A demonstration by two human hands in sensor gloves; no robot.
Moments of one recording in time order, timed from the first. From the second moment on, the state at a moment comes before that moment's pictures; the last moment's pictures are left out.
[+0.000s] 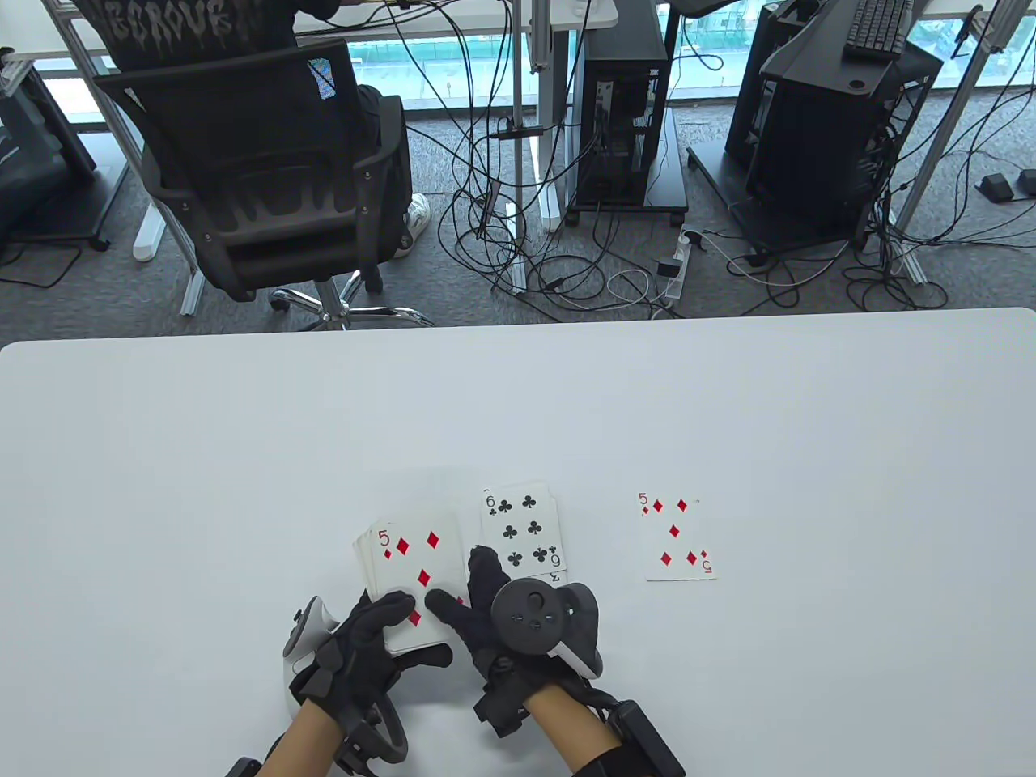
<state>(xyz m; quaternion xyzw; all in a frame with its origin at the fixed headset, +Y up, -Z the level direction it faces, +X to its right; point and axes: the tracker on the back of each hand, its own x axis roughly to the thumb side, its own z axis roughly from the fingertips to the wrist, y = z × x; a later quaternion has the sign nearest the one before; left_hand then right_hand) -0.213 -0.805 -0.258 -0.28 -0.09 0.86 0.42 -0.022 -0.739 -0.269 0.20 -0.03 0.91 0.35</state>
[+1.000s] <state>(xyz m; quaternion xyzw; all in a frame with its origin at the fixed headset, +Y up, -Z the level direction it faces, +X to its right) -0.209 -0.806 -0.258 -0.28 -0.10 0.86 0.41 0.086 -0.744 -0.310 0.03 -0.08 0.82 0.56</state>
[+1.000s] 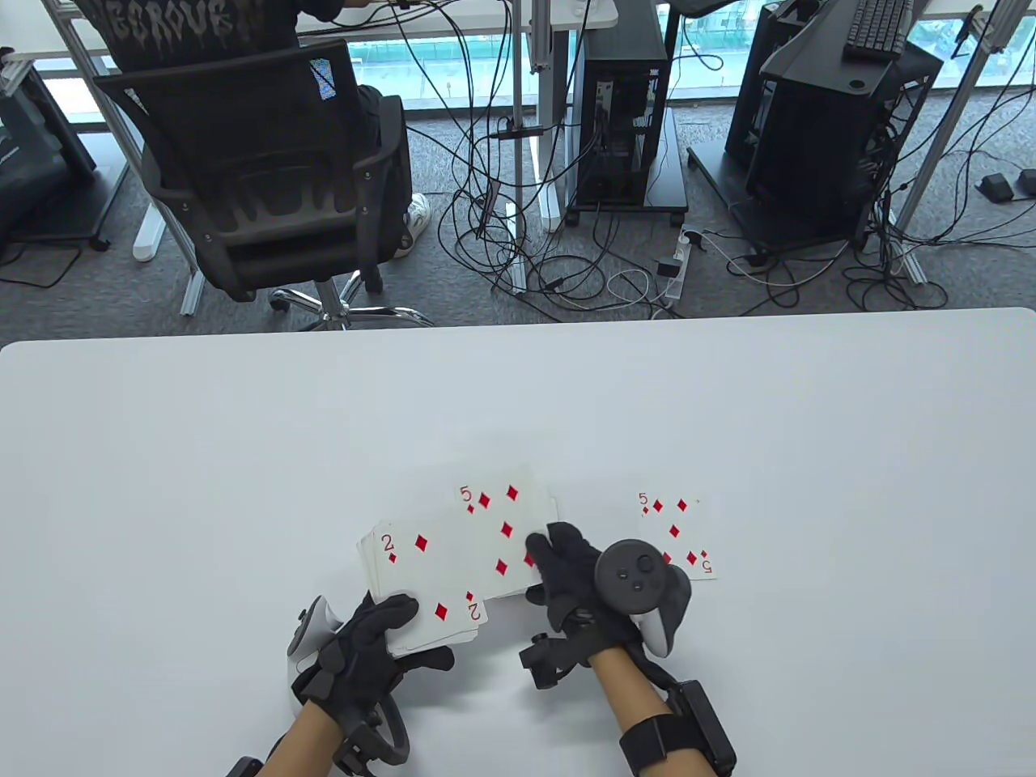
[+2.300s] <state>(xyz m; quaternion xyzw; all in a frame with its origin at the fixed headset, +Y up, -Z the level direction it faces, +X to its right) -0.208 -0.809 -0.256 -0.29 -0.09 0.86 0.41 0.175 -0.752 -0.338 -0.16 0.04 0.98 -0.10</state>
